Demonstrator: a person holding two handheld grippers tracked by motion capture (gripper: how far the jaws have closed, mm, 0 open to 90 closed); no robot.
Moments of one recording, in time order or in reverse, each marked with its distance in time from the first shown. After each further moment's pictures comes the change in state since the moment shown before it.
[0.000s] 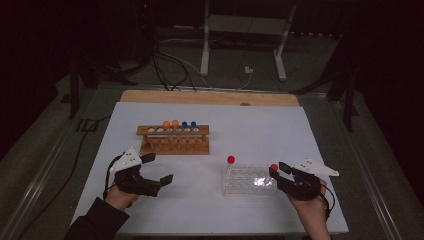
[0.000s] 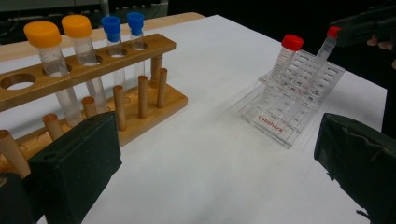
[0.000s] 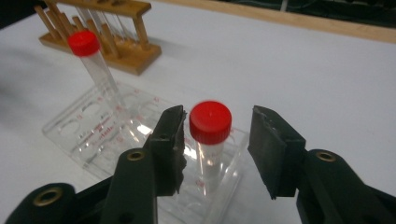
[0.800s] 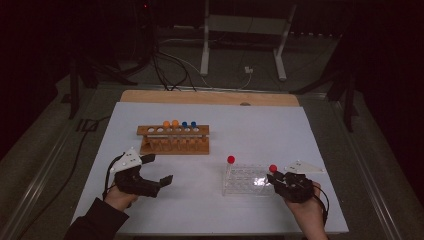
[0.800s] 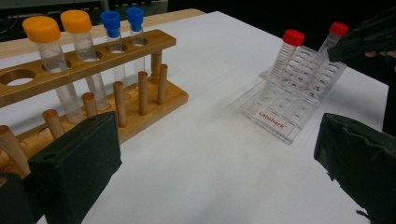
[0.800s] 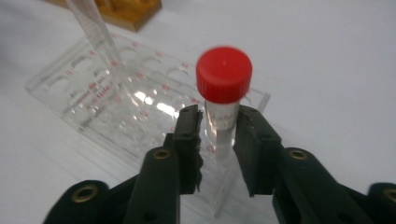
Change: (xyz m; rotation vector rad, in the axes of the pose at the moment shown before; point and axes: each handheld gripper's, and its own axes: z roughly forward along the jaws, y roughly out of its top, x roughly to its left) left arm 0.001 -0.001 0.000 0.016 -0.008 -0.003; right arm 0.007 -0.009 0.014 0.165 -0.016 -0.029
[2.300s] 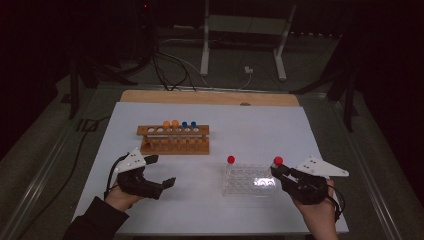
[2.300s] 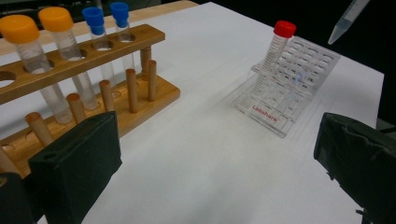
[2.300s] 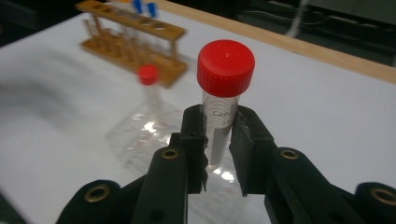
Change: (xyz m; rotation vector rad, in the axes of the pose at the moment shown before) left arm -0.009 0.005 0.004 0.039 -0.024 0.038; right arm 0.020 0.036 -0.060 -0.164 0.069 -0.074
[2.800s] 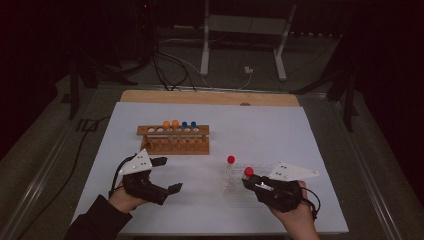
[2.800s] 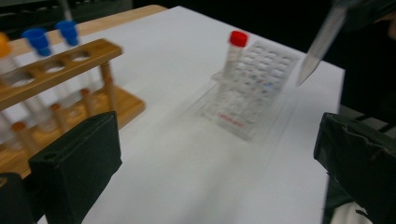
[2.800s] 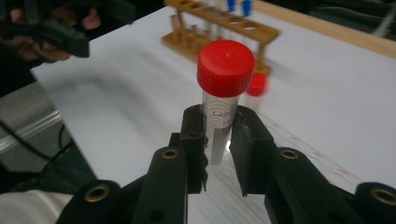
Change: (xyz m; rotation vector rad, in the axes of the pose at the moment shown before) left arm -0.020 0.017 0.002 -0.003 -0.103 0.044; right arm 0.048 0.010 0.023 0.030 0.235 -0.063
